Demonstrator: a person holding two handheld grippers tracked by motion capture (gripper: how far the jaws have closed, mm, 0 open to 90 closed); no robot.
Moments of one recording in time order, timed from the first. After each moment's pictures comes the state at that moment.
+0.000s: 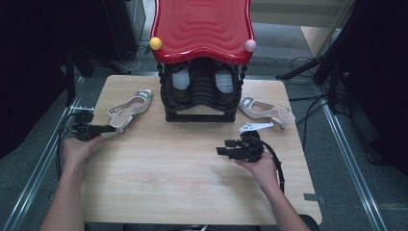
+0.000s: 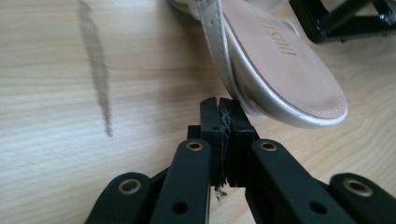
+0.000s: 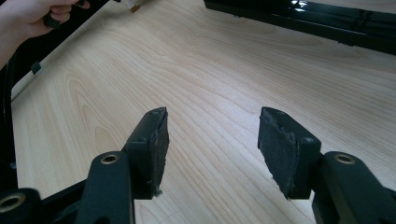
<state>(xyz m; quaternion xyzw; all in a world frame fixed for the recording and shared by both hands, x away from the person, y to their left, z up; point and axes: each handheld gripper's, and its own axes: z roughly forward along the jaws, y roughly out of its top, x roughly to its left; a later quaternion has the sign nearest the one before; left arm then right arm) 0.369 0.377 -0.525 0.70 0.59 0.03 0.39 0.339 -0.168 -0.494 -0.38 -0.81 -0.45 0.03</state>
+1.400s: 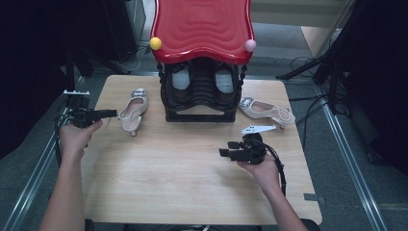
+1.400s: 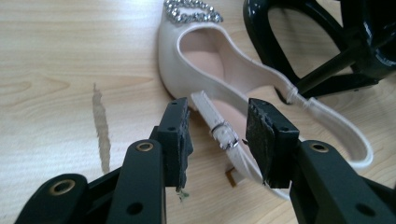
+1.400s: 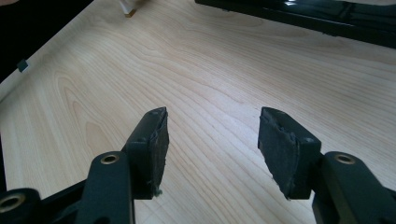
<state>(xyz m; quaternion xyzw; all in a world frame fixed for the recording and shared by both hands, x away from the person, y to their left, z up) 0.388 0.374 -0.471 0.67 0.61 0.07 0.42 0.332 -0.175 -0.496 -0.39 -0.81 -0.45 0.01</state>
